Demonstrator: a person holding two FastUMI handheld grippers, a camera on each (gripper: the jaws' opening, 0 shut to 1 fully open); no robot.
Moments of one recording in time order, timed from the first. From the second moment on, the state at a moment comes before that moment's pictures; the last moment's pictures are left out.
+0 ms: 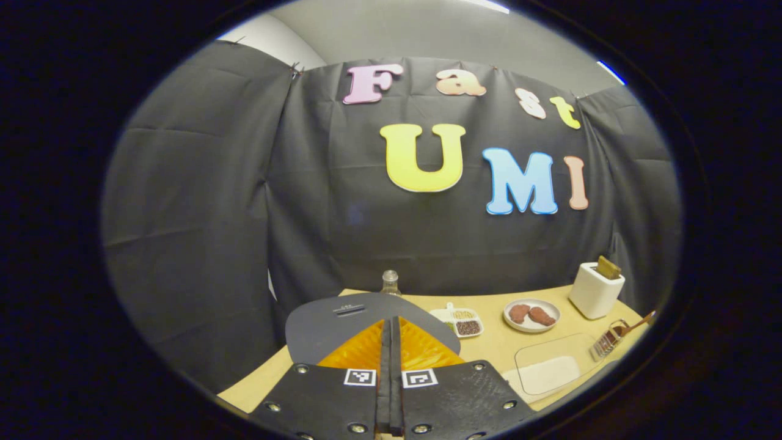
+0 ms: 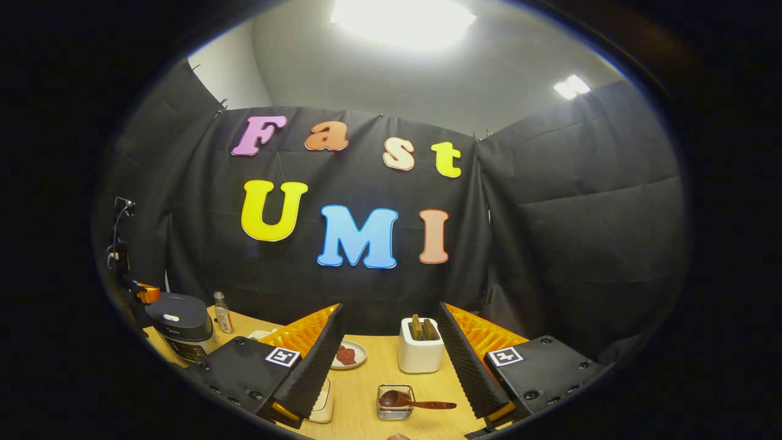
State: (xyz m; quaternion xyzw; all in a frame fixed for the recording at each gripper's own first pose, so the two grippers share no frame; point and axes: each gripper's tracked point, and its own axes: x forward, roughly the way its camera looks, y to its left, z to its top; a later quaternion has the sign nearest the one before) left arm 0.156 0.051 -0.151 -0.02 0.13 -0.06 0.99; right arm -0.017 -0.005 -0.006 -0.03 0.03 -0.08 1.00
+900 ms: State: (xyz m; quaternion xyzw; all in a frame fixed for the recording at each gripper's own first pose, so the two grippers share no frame) left arm 0.162 0.042 -0.222 -0.01 0.17 -0.06 0.98; right arm -0.008 0.004 -0.013 -0.03 0.04 -0.06 1.00
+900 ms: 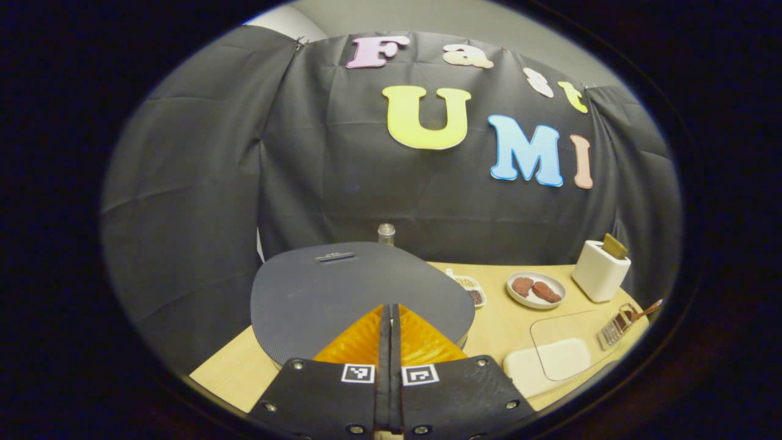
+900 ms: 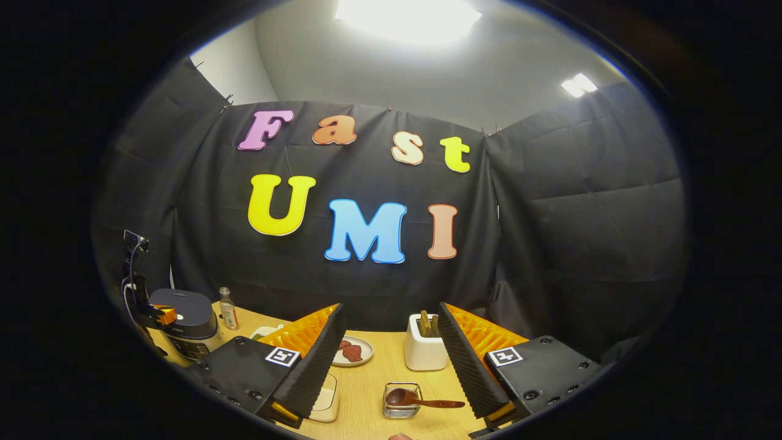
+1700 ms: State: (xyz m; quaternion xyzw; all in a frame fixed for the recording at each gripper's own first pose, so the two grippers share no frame) left arm 0.135 0.041 -0.044 -0.02 0.04 0.01 1.00; right arm 0.002 -0.055 -0.040 0.02 0.05 -0.04 1.00
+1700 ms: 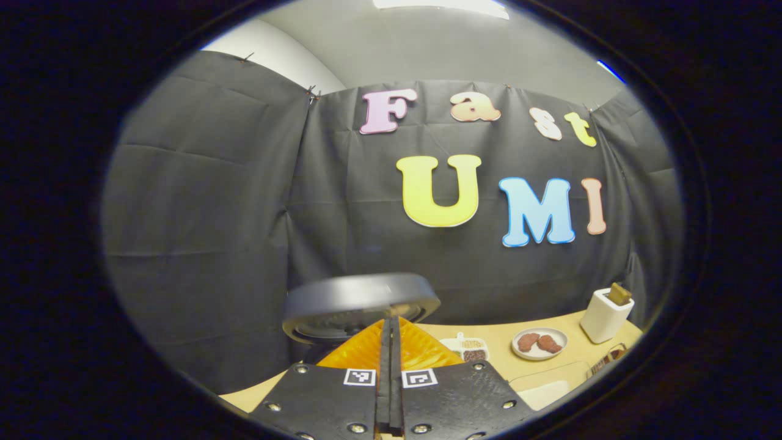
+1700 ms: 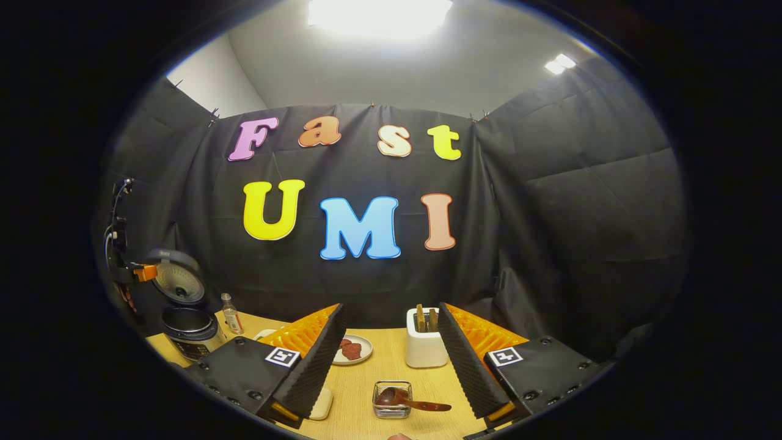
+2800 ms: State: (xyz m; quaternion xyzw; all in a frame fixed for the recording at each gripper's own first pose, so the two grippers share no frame) left arm 0.031 -0.064 0.056 0.02 -0.04 -0.01 1.00; right arm -0.006 -0.095 -0.279 0.18 0.28 -0.05 0.94
